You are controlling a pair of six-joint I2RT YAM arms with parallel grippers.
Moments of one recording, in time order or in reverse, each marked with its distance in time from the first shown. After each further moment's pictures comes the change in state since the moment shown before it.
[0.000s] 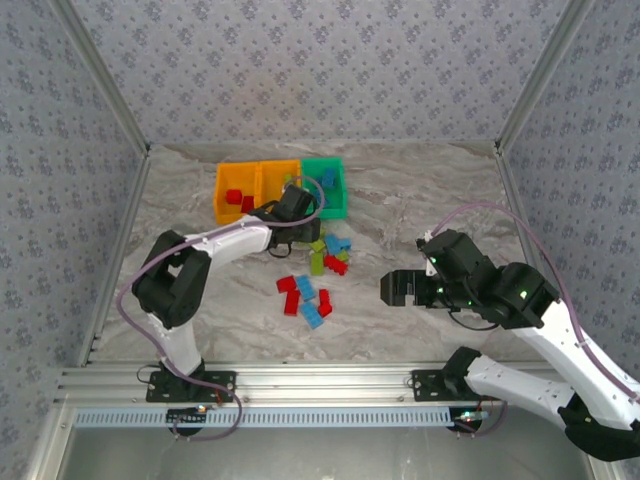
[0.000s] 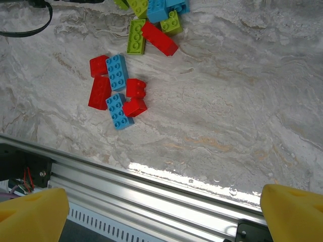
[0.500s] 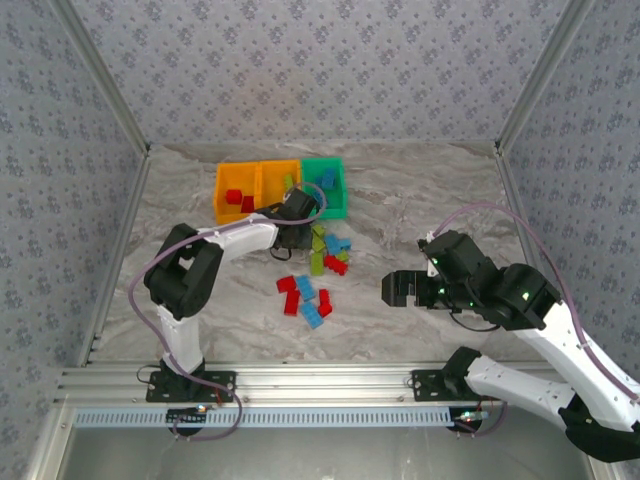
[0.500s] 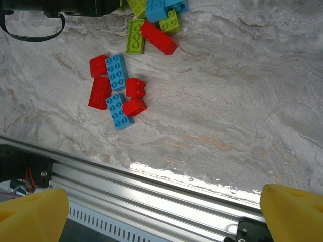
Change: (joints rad) left arm 0.004 0.074 0.031 -0.104 0.008 -0.036; right arm 0.000 -0.007 0.000 -0.005 0.000 0.013
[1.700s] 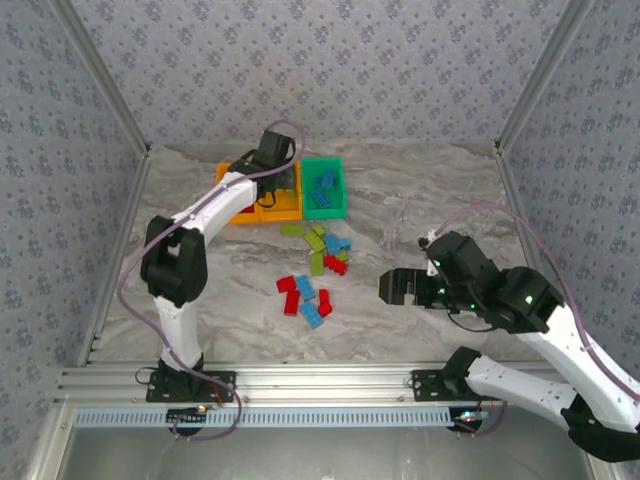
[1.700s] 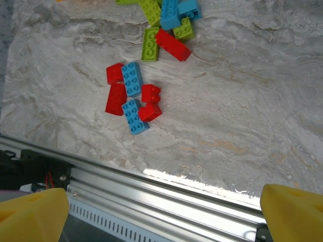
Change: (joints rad) left arm 0.179 0.010 0.384 -0.066 -0.062 0.206; right arm 0.027 0.012 -0.014 0.053 0.001 0.053
